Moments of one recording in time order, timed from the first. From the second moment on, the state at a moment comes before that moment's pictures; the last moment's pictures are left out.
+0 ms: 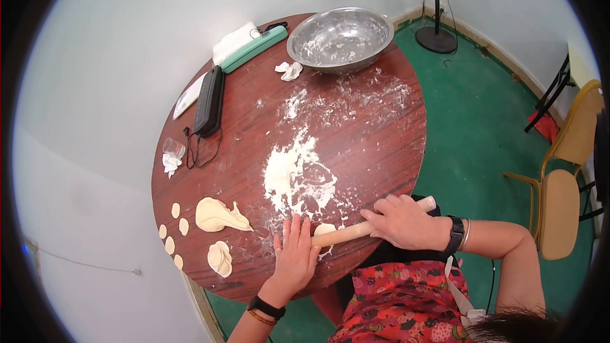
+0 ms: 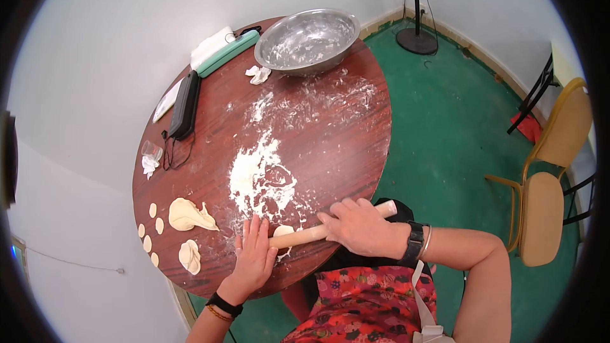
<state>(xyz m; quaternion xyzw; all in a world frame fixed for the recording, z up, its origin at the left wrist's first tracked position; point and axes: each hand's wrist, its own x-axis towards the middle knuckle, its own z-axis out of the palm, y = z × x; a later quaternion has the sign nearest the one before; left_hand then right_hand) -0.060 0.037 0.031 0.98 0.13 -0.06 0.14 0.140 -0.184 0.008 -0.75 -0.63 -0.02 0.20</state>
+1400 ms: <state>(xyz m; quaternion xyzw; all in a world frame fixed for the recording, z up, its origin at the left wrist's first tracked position) -0.048 0.039 0.030 0.97 0.18 -0.09 0.11 0.156 -0.168 0.007 -0.74 -0.67 0.01 0.12</state>
